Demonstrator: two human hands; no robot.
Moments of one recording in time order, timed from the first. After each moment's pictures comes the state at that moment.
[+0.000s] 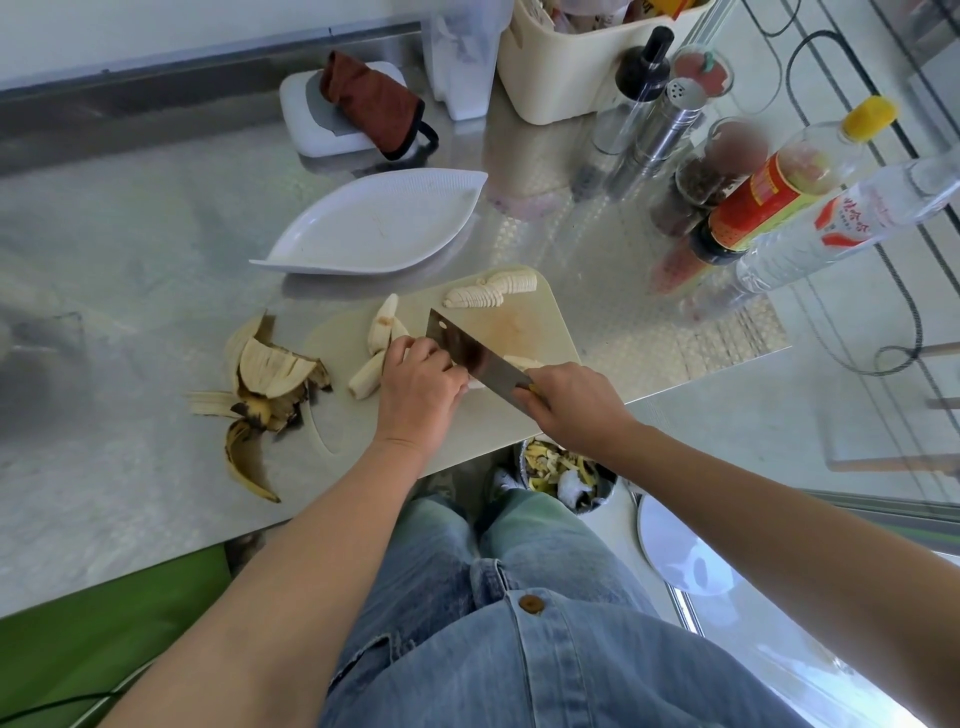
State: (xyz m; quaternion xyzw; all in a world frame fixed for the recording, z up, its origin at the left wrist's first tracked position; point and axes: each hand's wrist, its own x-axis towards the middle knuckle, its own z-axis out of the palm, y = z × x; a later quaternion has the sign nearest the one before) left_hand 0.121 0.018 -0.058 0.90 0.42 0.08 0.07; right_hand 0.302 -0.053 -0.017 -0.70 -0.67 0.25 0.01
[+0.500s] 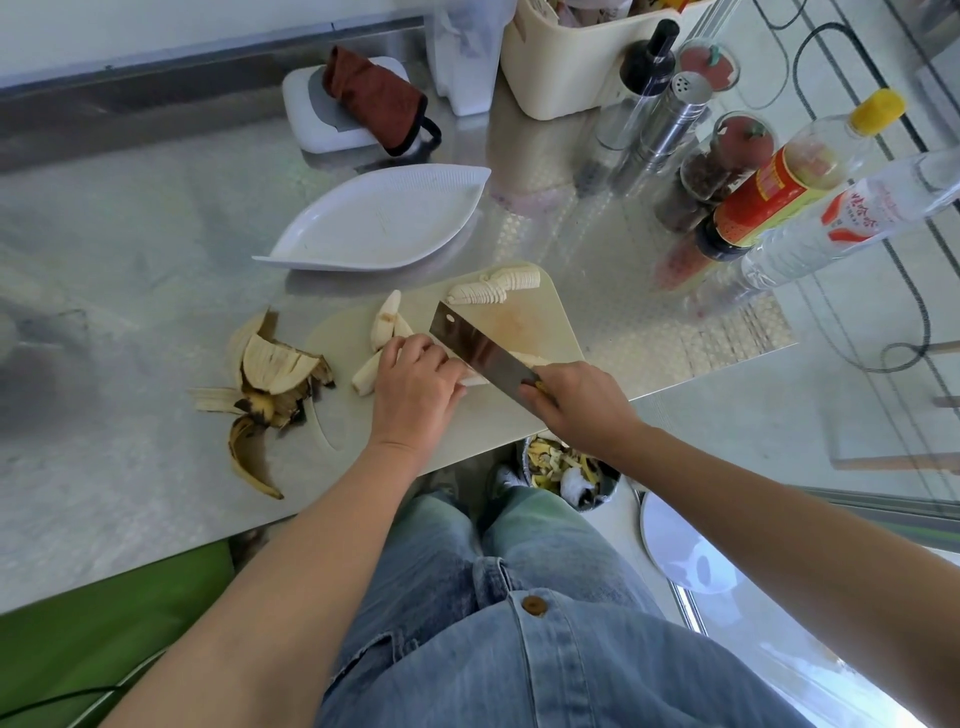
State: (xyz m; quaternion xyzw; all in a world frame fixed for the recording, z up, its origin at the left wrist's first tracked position) left_hand 0.112 0.016 -0.061 0.90 0.43 0.09 0.06; right_hand 0.304 -0.057 -0.020 -0.71 -0.66 0.25 0.03
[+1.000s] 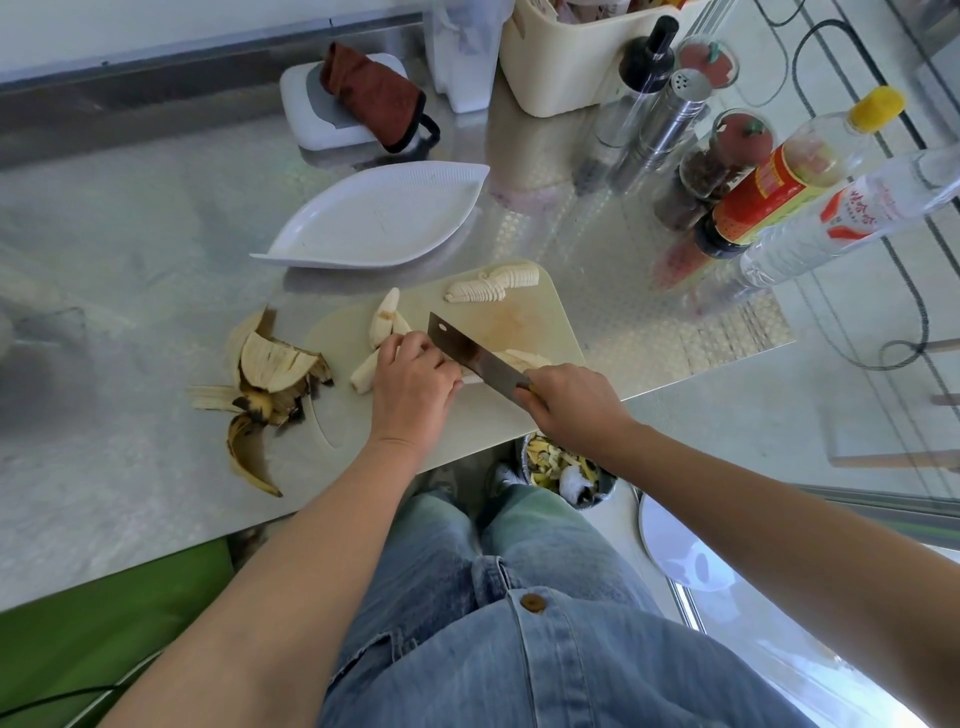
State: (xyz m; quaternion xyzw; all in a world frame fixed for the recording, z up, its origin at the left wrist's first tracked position) left_hand 0.112 0.016 -0.062 0.89 0.44 0.09 0.07; right_hand 0.299 -0.056 -0.026 -0.70 -0.67 0.23 -0.01
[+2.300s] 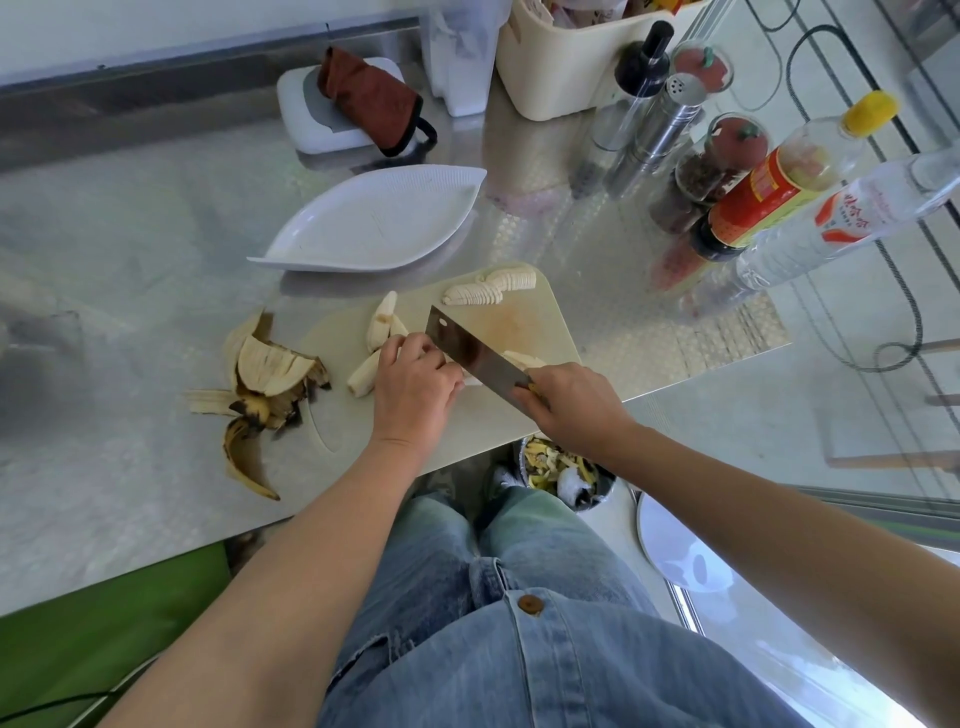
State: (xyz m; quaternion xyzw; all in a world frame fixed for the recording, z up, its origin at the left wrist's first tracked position) left_hand 0.118 0.018 -0.061 0.89 0.43 0.09 0.07; right_hand 0.299 -0.056 -0.017 -0.71 -0.66 0.24 0.01
